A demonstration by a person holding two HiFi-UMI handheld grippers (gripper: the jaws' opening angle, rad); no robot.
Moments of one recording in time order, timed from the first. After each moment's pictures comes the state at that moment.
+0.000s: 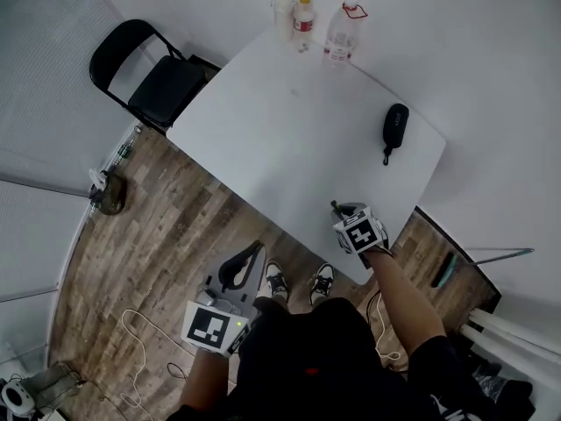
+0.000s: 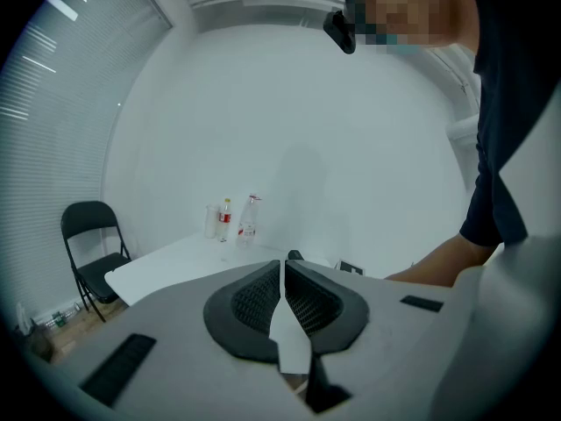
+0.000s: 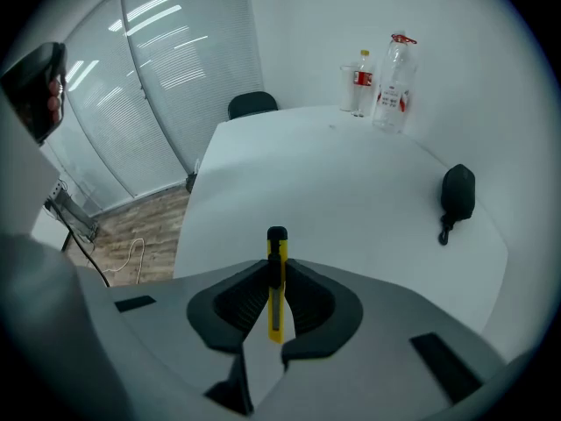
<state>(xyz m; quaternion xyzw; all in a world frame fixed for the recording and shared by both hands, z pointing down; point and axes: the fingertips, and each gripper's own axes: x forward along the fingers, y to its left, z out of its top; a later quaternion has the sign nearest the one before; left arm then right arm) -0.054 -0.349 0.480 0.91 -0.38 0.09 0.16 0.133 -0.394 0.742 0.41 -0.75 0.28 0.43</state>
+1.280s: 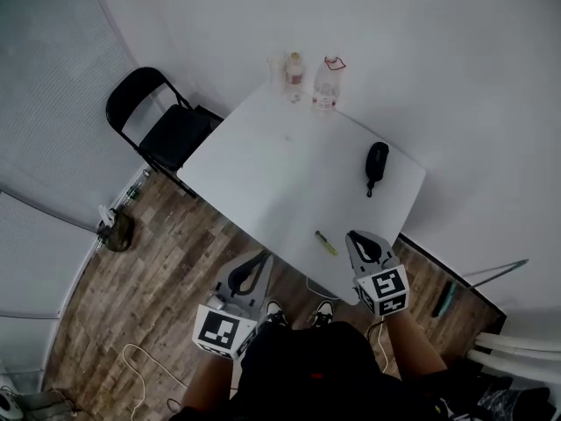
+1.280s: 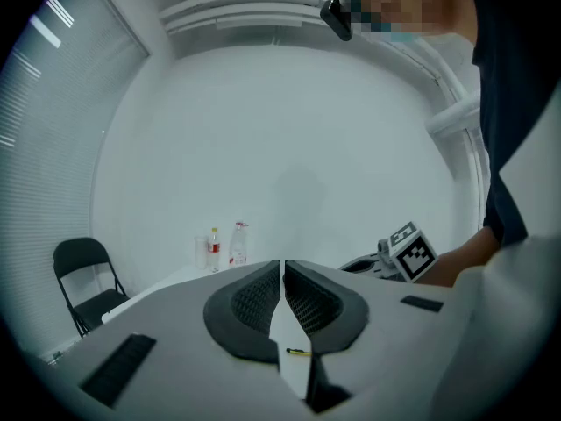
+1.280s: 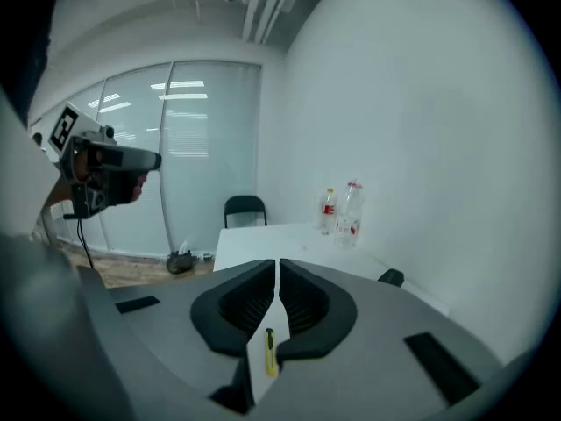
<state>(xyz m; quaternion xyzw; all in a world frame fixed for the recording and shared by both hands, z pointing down) -0.034 -0.335 0.420 0.92 -0.37 0.08 0.08 0.143 -0.356 0.507 0.53 -0.82 0.08 0.20</state>
